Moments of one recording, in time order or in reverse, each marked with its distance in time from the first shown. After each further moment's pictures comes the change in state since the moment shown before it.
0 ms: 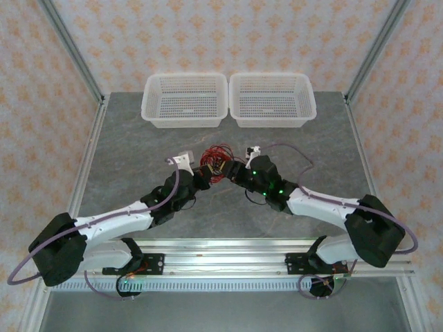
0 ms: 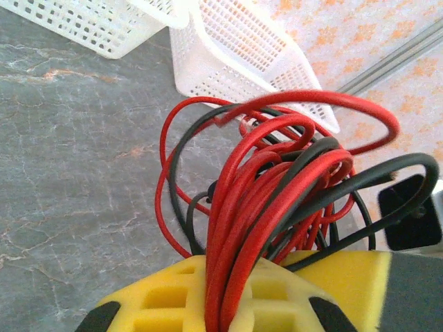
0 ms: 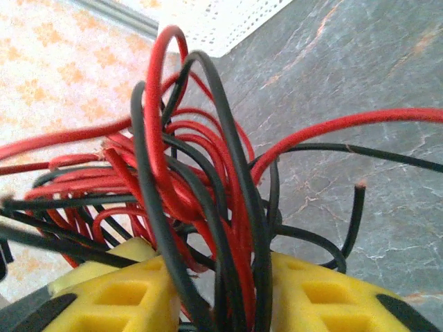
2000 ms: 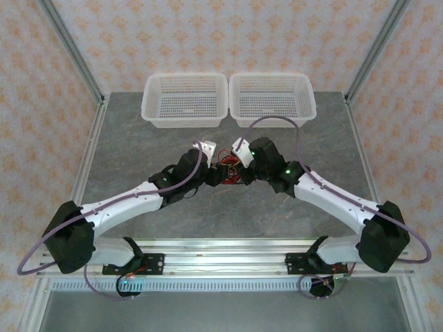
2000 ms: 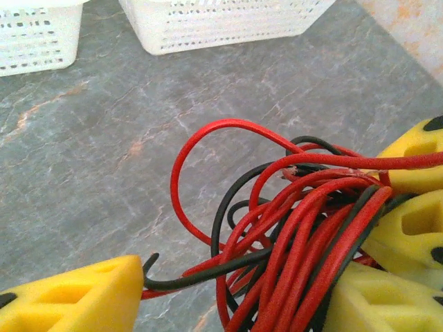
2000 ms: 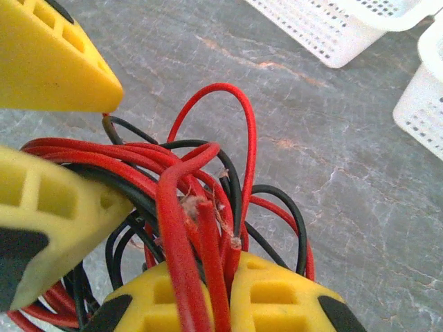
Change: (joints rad) left arm 0.036 0.150 0.343 -0.454 0.149 0.508; right arm -0.055 -0.069 0.314 -0.720 0.096 -1.217
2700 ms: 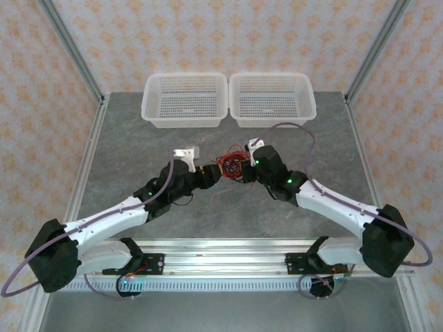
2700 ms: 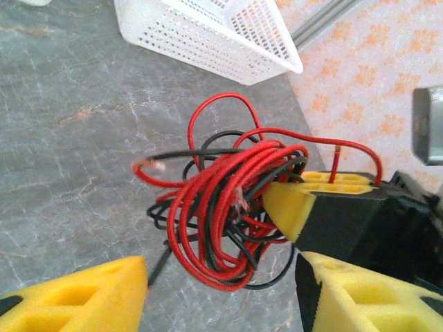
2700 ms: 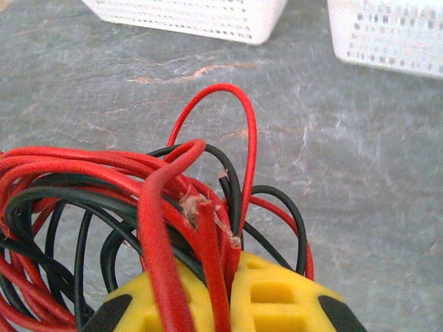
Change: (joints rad) left arm 0.034 -0.184 -0.206 0.212 0.145 -0.391; right arm 0.000 -0.060 -0.155 0.190 0.156 0.400
